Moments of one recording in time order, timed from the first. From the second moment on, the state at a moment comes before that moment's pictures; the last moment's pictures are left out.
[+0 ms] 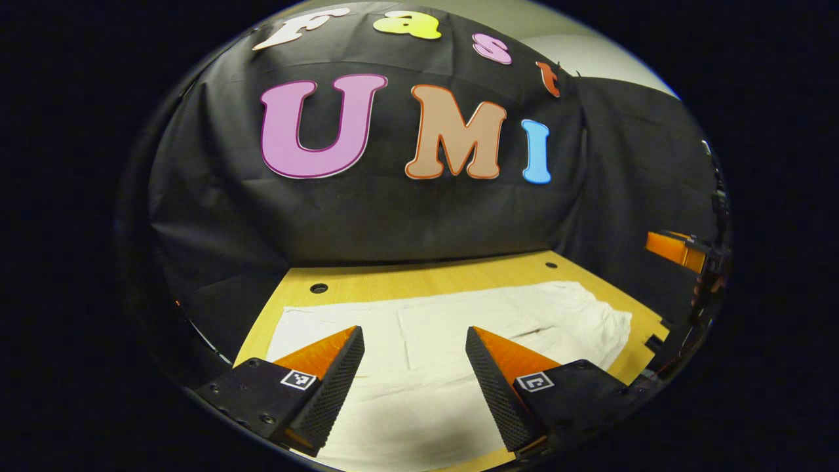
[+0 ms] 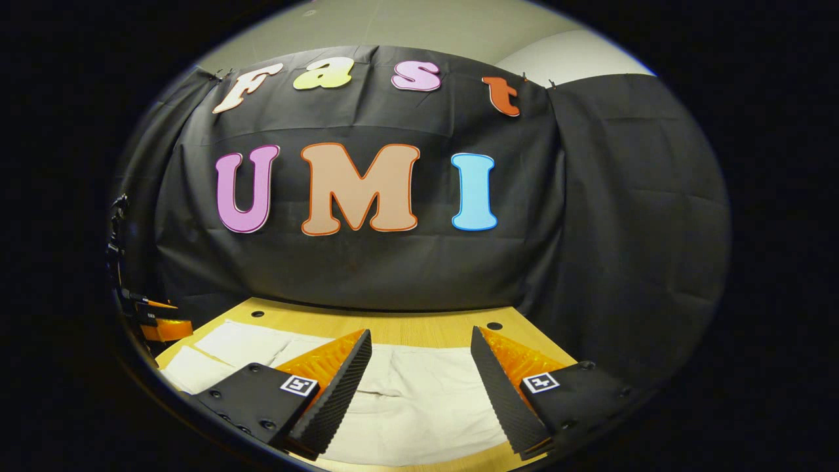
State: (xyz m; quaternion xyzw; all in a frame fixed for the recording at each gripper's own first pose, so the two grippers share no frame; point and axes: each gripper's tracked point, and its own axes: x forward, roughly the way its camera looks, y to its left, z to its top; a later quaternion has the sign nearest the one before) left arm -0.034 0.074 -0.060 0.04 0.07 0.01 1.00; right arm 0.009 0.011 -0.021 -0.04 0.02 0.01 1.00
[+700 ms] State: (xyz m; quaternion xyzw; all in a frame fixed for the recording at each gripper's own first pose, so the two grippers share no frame) left arm -0.127 0.150 -0.217 0.25 0.38 -0.19 0.87; right arm 0.016 0.025 -0.066 -0.07 0.07 0.02 1.00
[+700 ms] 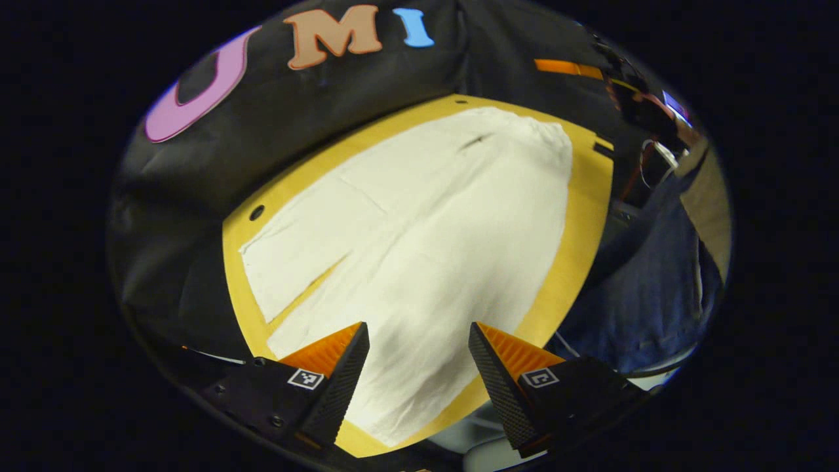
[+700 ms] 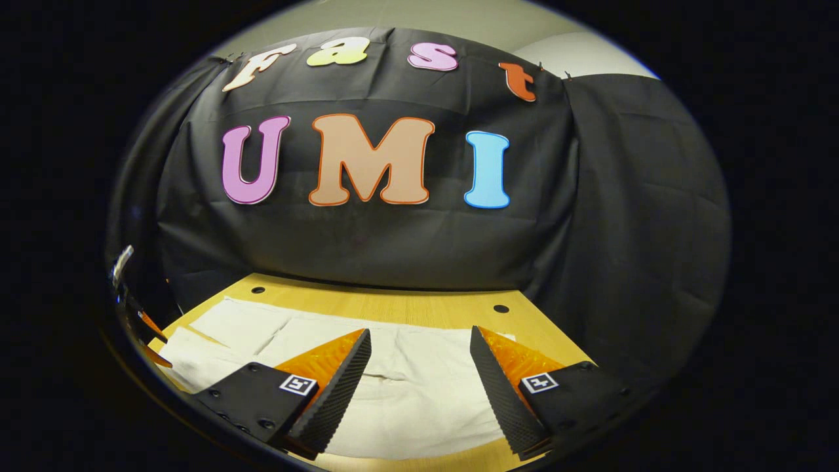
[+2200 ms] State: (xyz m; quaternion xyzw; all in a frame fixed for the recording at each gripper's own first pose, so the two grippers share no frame) left arm -0.139 0.213 -0.301 0.35 0.54 -0.26 0.72; right arm 0.035 0.035 -0.132 -0.15 0.16 0.11 0.97
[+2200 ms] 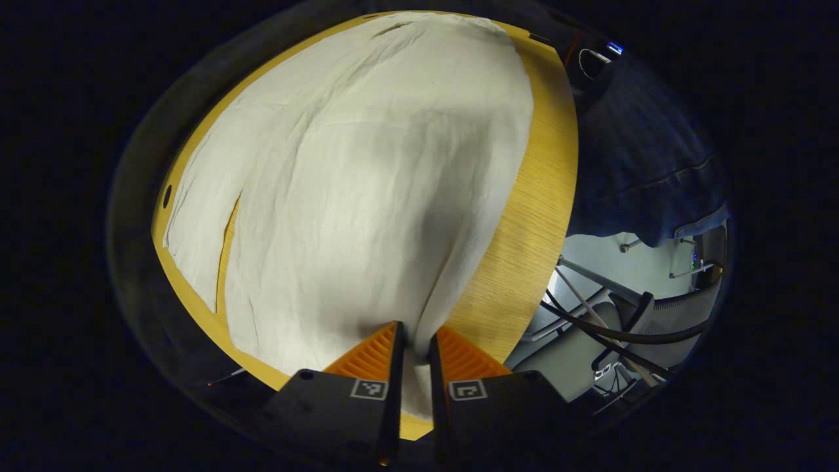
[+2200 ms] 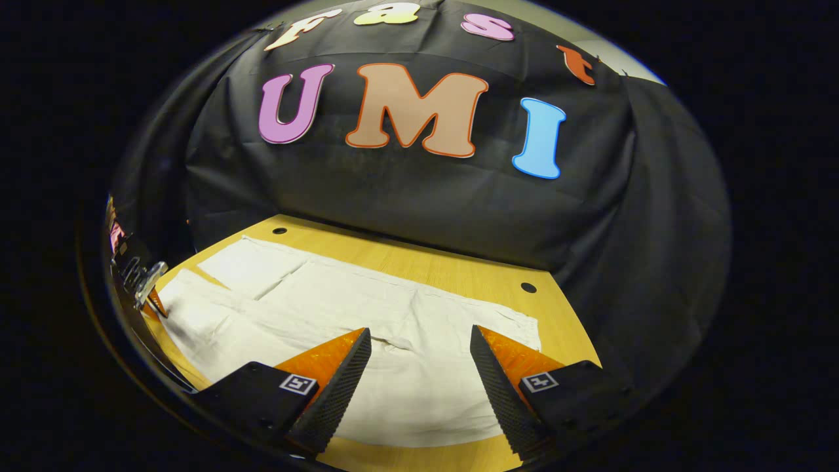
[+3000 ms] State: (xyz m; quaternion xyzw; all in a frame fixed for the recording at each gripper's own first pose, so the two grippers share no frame) left arm -0.135 0.214 -0.303 0.31 0.57 -0.21 0.73; right arm 0.004 -0.066 -0.249 -0.39 0.35 0.31 0.79
